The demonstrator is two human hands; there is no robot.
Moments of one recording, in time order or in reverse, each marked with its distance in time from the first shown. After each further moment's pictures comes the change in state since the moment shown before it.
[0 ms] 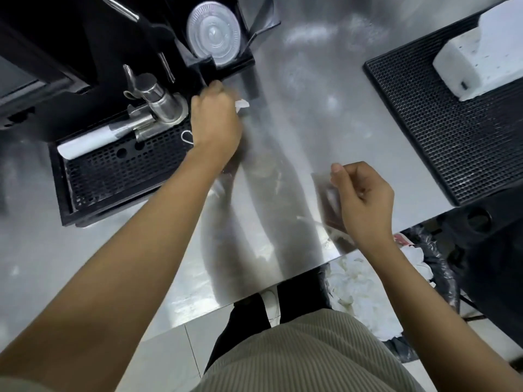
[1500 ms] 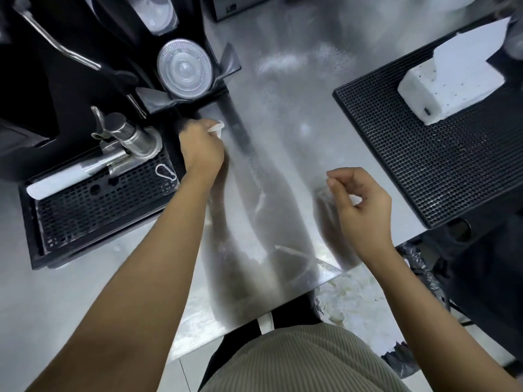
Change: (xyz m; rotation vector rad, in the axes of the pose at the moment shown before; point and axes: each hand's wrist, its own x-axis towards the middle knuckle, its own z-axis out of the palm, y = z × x) left_hand 0.022 0.015 0.027 -0.400 0.008 -0.307; right_hand 0.037 0.000 -0.030 -0.002 -0.009 -0.056
